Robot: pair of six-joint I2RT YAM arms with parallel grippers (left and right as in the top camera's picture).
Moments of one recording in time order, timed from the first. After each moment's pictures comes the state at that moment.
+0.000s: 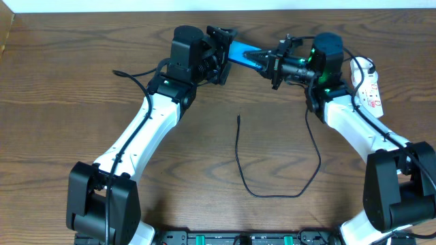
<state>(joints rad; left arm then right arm) -0.36 1.69 1.27 -0.06 0.30 -1.62 0.24 1.76 1.11 0.45 -0.93 1.83</state>
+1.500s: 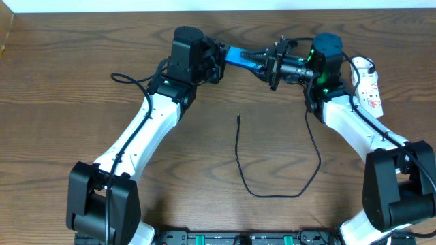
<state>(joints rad) -0.36 1.68 1.27 -0.09 0.21 -1.71 0.25 1.77 1.11 0.52 -1.00 1.92</state>
